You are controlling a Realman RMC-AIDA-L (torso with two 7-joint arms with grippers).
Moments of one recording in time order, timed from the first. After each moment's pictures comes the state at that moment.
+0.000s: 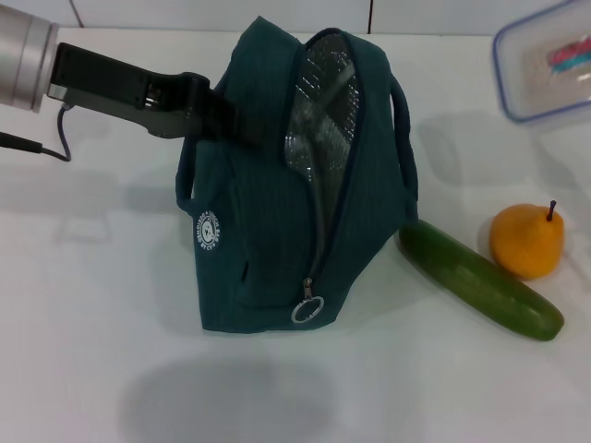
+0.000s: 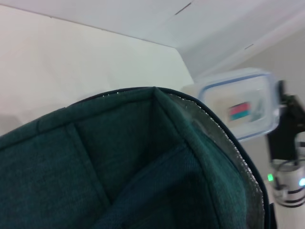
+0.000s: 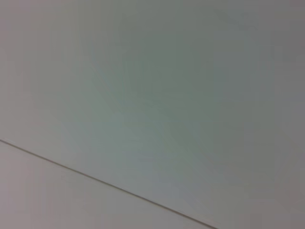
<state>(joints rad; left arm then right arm) -0.72 -1.96 0.79 0.97 2.08 1.85 -2.60 0.45 2.01 -1.29 -0.15 -0.37 -1.61 1.72</state>
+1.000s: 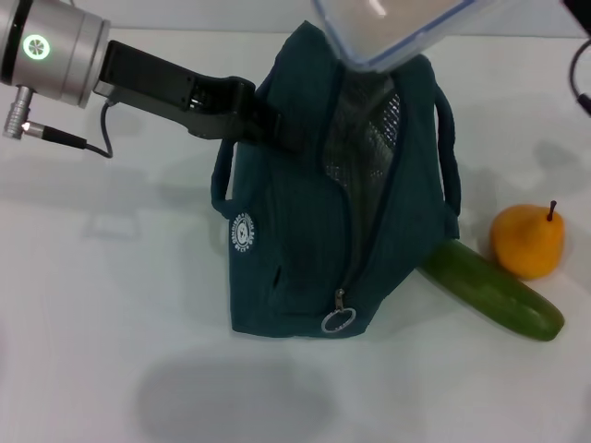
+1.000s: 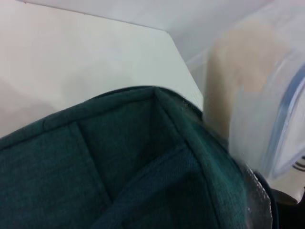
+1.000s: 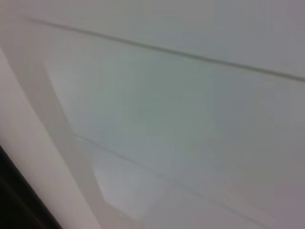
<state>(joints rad) -0.78 -1.99 0.81 0.94 2.10 1.83 -2.59 0.72 2.03 -1.55 -0.22 -0.28 -1.63 1.82</state>
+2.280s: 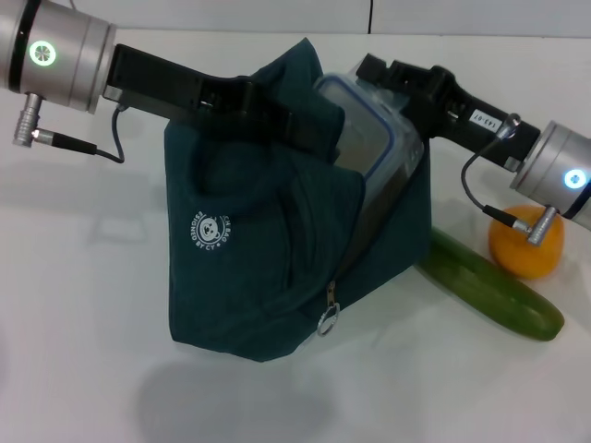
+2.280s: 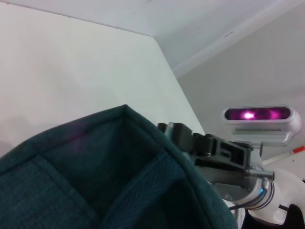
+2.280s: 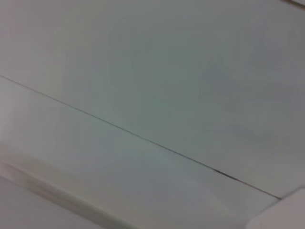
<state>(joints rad) -0.76 -2.01 0.81 0.94 2.06 1.83 -2.59 0.65 2.03 -1.95 -0.35 -0.24 -1.20 1.77</state>
